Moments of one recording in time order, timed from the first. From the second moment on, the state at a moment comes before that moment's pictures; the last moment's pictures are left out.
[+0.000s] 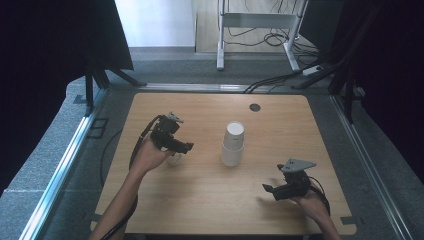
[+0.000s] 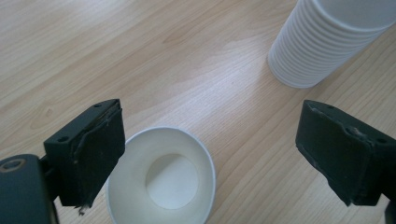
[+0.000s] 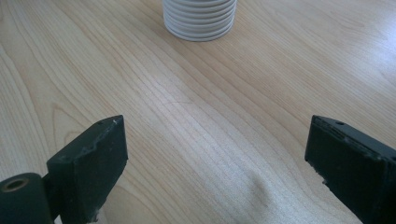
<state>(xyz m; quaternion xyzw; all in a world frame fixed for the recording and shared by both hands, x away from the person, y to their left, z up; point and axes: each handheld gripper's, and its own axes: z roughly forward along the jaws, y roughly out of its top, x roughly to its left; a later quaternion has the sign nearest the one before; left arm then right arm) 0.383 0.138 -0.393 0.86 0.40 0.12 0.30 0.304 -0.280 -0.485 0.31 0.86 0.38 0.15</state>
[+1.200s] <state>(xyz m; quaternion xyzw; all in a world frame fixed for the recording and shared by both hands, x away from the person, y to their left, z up) 0.317 0.128 -0.384 0.83 0.33 0.18 0.40 0.301 -0.277 -0.486 0.31 0.86 0.38 0.14</state>
